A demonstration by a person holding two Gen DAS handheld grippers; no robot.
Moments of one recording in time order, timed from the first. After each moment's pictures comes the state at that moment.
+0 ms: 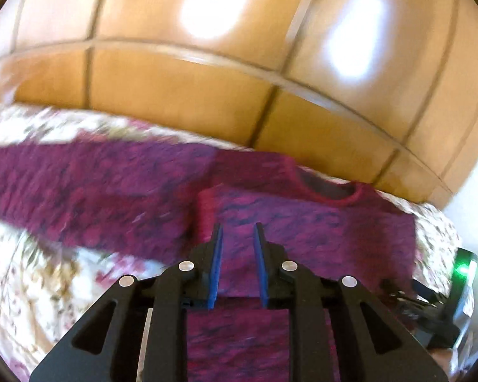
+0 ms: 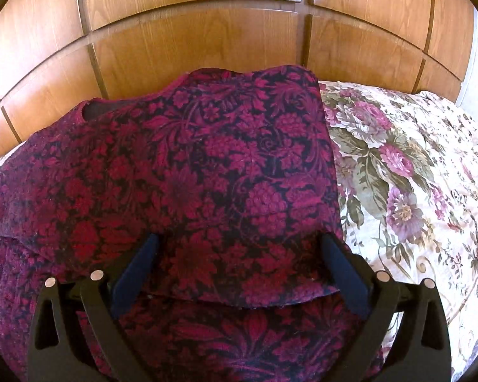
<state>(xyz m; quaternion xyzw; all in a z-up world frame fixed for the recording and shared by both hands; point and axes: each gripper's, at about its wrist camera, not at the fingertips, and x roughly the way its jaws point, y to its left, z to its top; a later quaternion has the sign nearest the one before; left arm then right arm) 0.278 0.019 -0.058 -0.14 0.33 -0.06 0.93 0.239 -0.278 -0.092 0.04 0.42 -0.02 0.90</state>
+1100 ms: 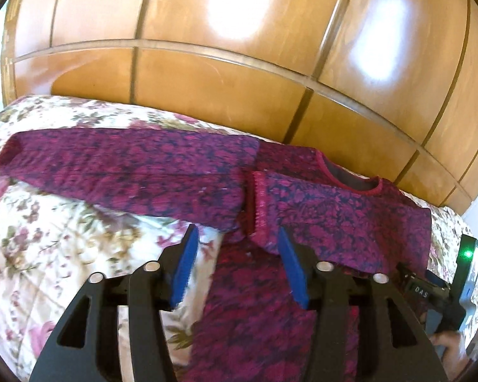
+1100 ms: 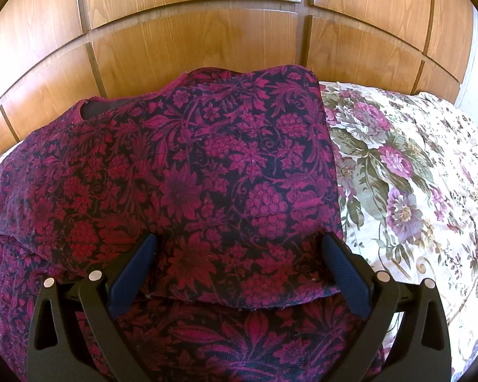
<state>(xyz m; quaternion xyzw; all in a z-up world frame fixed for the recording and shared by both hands) 0.227 0.051 -0.052 -0.15 0.34 0.02 0.93 0.239 -0.276 -0.092 0.04 0.42 -0.02 0.90</state>
